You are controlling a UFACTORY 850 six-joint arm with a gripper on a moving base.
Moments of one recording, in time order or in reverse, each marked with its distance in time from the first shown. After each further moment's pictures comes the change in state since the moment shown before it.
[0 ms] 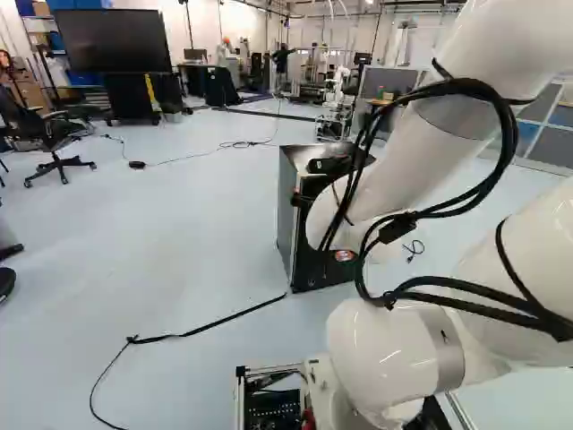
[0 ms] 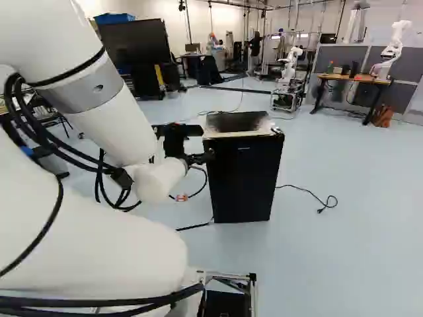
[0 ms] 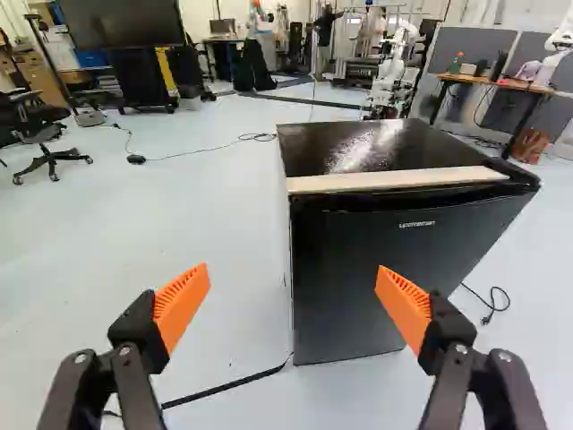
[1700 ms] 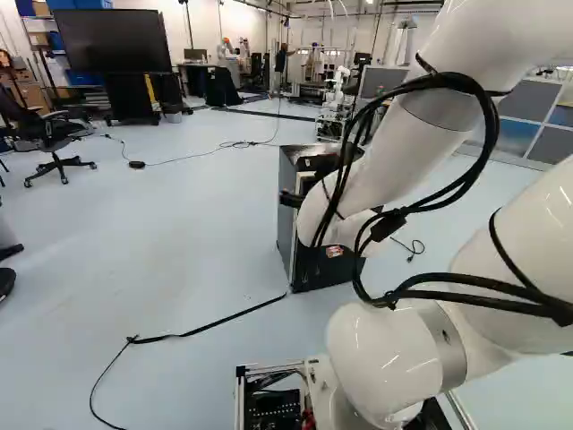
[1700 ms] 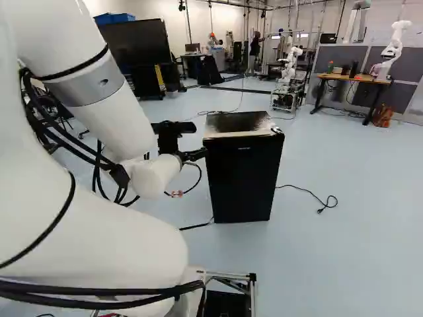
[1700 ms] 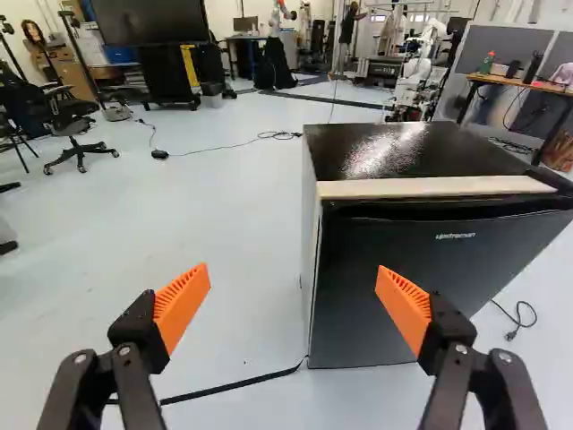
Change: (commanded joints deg) arm 5.9 -2.8 -2.4 1.0 0.0 0.0
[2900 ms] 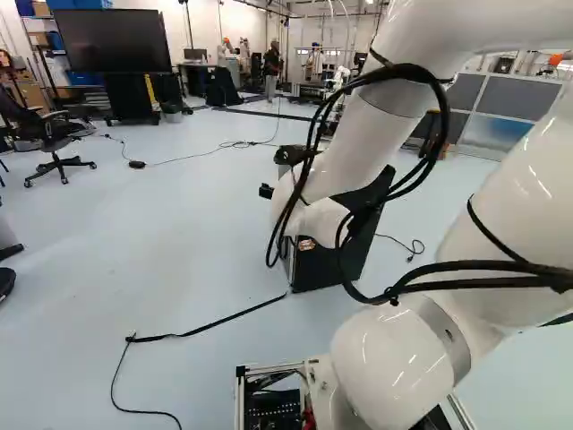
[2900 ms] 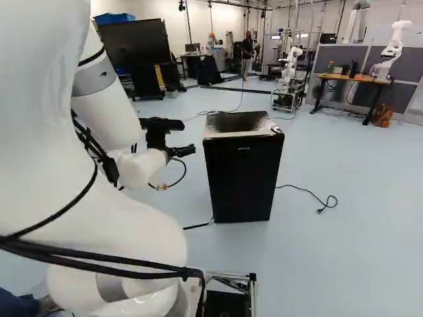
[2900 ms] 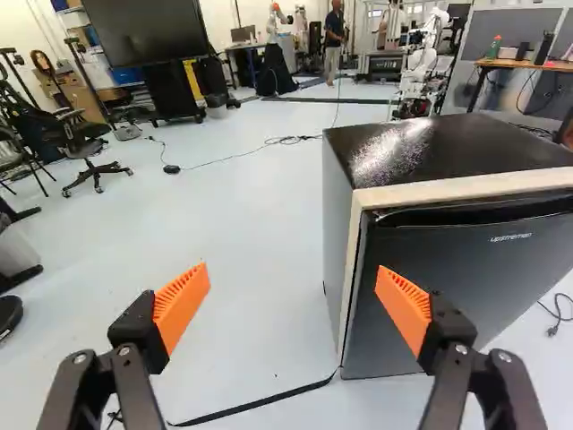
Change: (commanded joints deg) arm 13.3 -7.4 -5.7 16.4 2.8 0.0
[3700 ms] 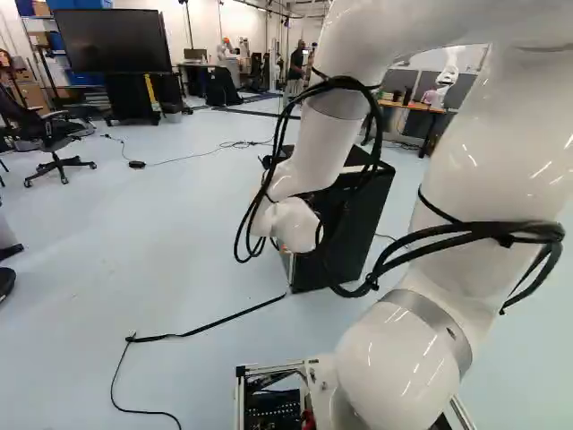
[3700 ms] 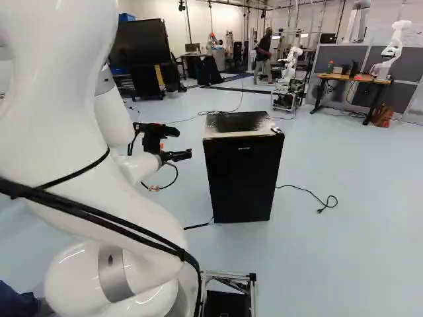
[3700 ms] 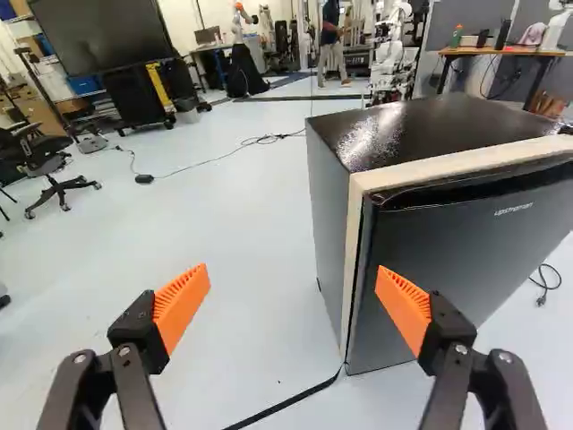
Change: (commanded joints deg) arm 8.1 -11.3 -4.8 15.2 7.7 0.0
